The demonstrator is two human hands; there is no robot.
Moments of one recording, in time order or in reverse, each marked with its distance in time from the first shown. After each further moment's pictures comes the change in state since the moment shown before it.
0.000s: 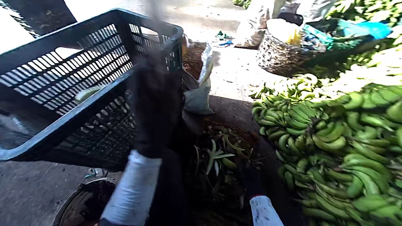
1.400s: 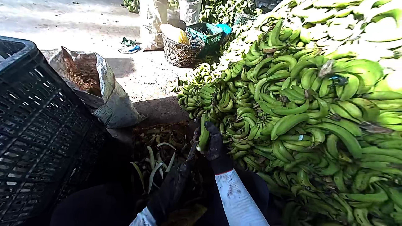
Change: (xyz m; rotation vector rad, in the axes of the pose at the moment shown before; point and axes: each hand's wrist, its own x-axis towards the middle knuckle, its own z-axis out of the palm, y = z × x) left_hand -0.235 0.020 0.113 -0.875 -1.241 -0.715; right_hand -0.042 -0.011 -0.125 1.509 -0.001 -0.451
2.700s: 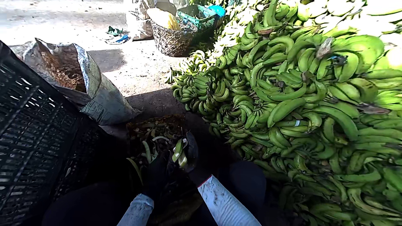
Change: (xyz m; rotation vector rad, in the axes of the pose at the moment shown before) left_hand 0.015 -0.036 -0.042 1.035 0.229 -0.133; right_hand -0.032 0.091 0.005 0.358 0.045 0.170
